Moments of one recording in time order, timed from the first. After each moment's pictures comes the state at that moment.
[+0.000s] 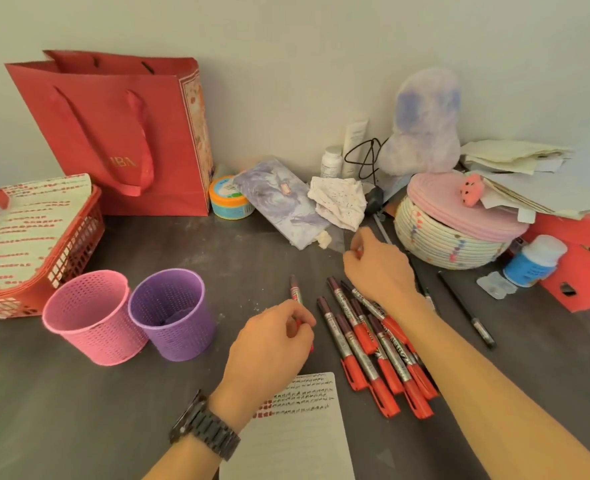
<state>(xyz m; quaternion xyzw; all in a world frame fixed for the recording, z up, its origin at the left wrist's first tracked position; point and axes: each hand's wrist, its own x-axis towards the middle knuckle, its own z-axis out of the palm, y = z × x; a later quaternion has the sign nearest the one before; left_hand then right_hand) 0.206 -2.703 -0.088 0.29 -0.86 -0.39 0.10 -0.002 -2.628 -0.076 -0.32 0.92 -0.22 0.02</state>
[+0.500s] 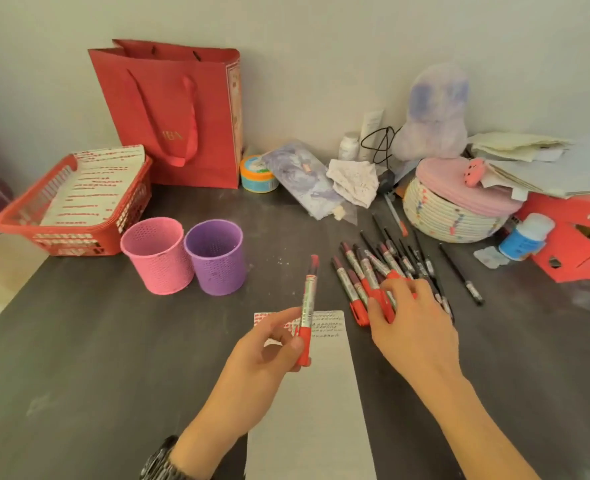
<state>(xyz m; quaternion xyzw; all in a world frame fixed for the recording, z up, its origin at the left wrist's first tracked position) 0.325 -2.643 -0.092 0.24 -0.68 -0.67 0.20 0.137 -2.511 -0.086 -0.29 0.94 -0.19 -0.06</state>
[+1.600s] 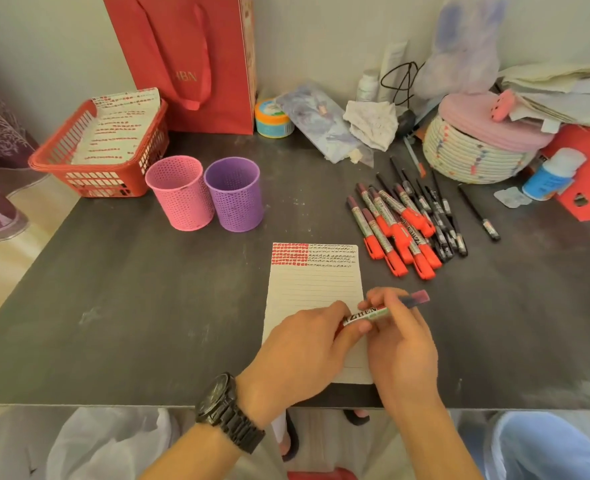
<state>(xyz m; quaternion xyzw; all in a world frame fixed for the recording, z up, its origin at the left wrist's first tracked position) 0.345 -2.584 -0.103 0.17 -0.93 -0.33 0.07 0.255 -2.477 -0.114 -0.08 0.48 -0.83 0.29</state>
